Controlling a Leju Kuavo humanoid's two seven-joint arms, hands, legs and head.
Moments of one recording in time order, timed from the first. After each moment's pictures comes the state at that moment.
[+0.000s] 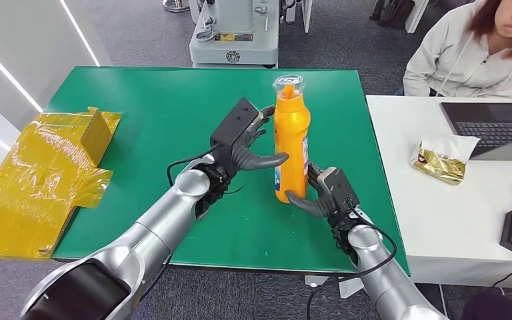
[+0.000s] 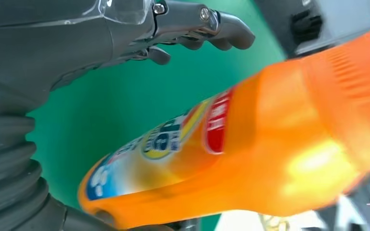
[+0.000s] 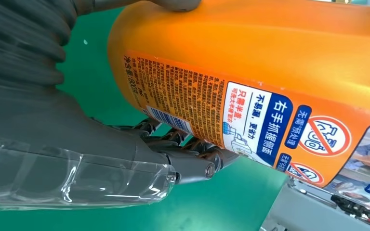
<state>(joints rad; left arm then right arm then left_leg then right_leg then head) -0.87 -0.27 -0.62 -0.43 0.22 -0.08 -0.24 -0.50 -0.01 0.37 -0.82 0.02 0.19 -0.41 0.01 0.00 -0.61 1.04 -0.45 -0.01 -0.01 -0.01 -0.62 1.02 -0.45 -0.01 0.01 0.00</state>
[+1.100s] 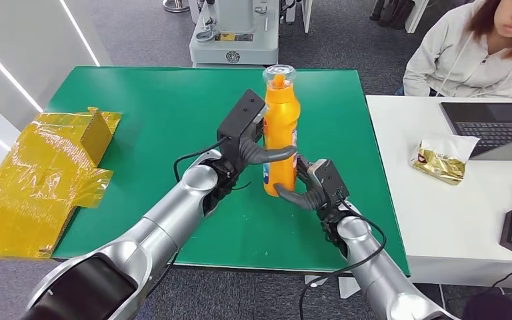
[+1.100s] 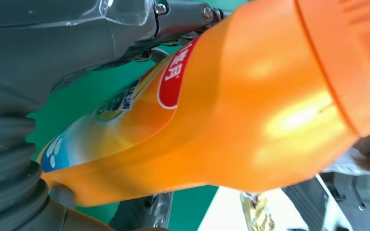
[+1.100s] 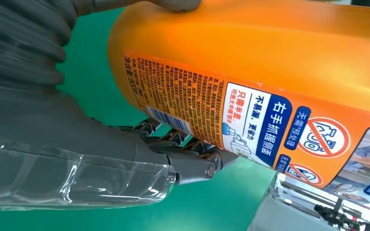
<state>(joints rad) -0.91 -0.32 -0.62 -0.38 0.25 -0.03 -0.25 -0.57 0.03 0.42 -0.75 -0.03 0.21 -0.44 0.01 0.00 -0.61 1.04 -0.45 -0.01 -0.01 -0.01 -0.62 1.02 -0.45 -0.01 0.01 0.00</state>
